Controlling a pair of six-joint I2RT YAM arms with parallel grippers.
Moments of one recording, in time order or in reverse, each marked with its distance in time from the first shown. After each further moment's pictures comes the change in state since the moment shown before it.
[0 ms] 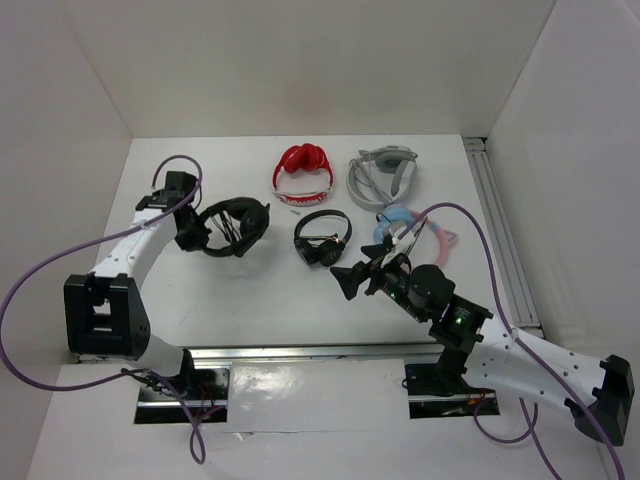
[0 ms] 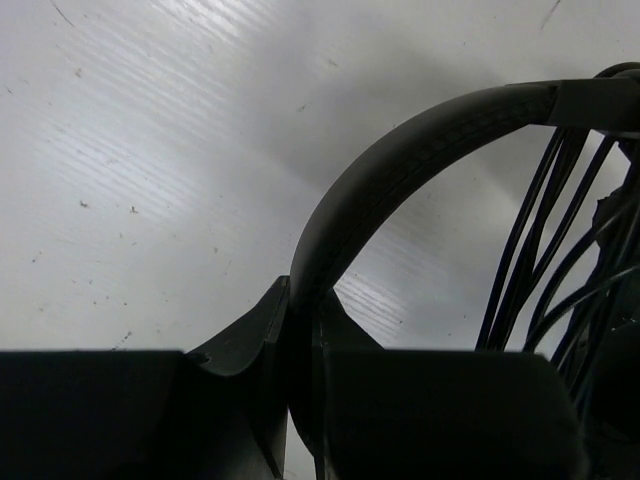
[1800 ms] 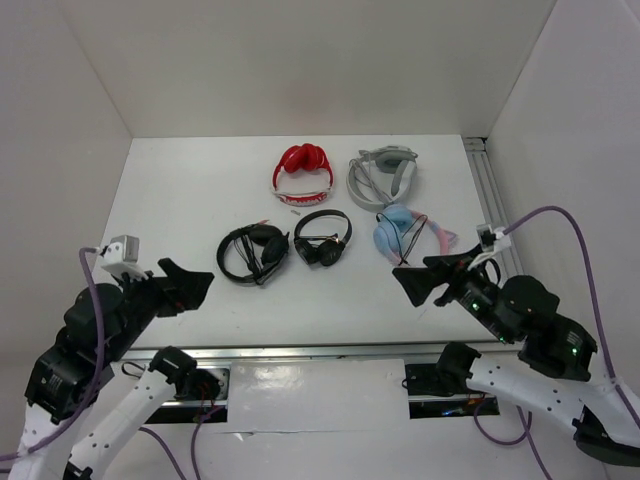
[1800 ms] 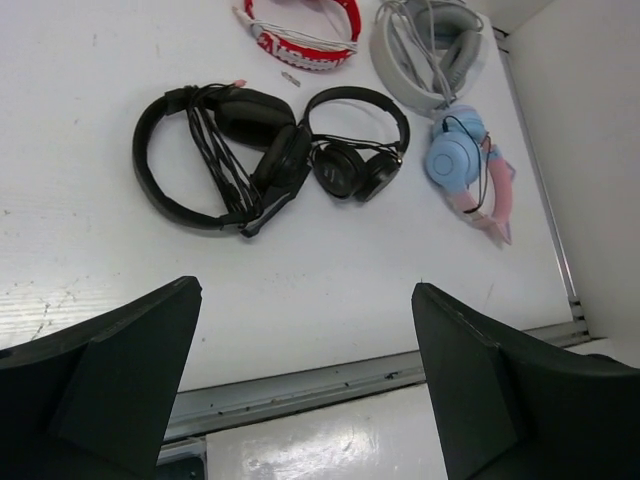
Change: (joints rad) left arm -0.440 -1.137 -0.161 -0.166 0.003 0.039; right arm 0.000 -0.291 0.435 -0.780 0.100 0.285
